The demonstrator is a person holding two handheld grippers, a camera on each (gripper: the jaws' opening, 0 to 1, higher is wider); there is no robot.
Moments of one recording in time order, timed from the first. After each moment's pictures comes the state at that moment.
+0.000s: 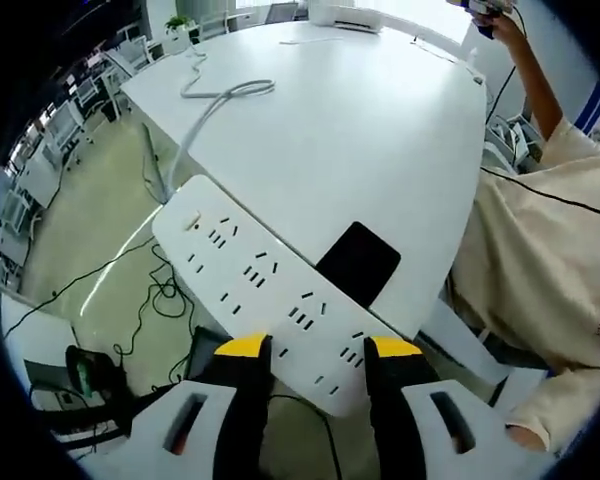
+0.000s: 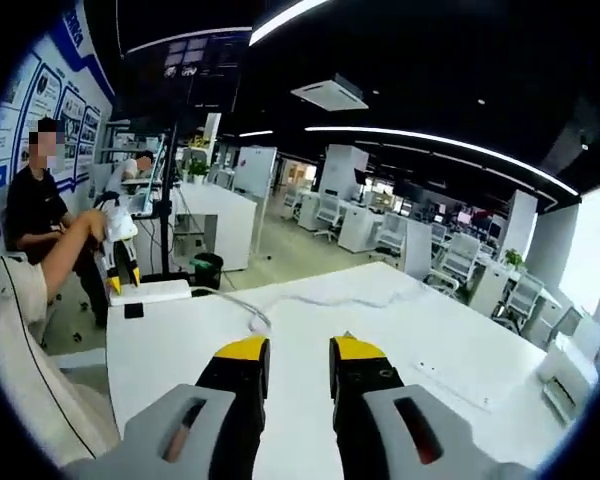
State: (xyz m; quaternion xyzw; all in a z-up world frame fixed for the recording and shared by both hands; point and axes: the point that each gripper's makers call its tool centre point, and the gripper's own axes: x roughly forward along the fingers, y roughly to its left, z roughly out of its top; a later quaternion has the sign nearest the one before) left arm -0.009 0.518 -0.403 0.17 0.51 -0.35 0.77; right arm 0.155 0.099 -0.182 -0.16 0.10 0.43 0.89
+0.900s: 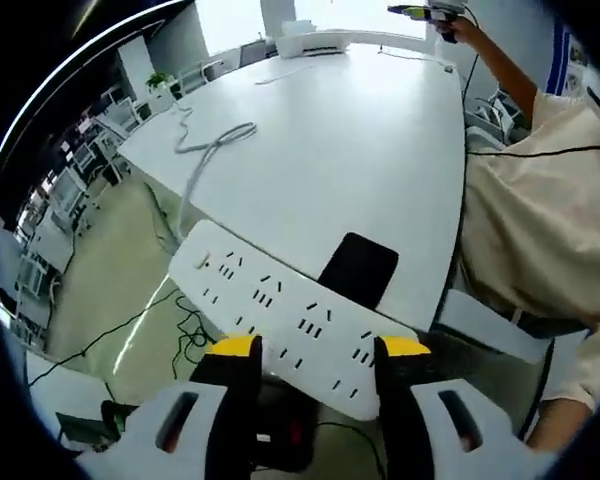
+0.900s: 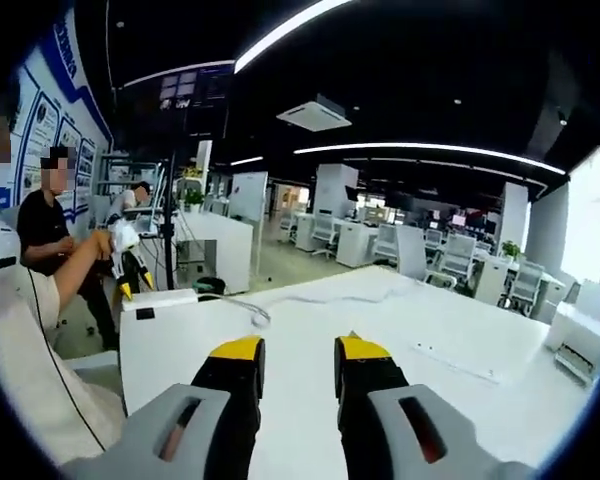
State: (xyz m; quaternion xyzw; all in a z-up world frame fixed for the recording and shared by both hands) left arm 0.013 0.525 -0.392 0.27 0.40 -0.38 0.79; right arm 0.127 0.037 -0.207 -0.10 0.07 0.43 0.89
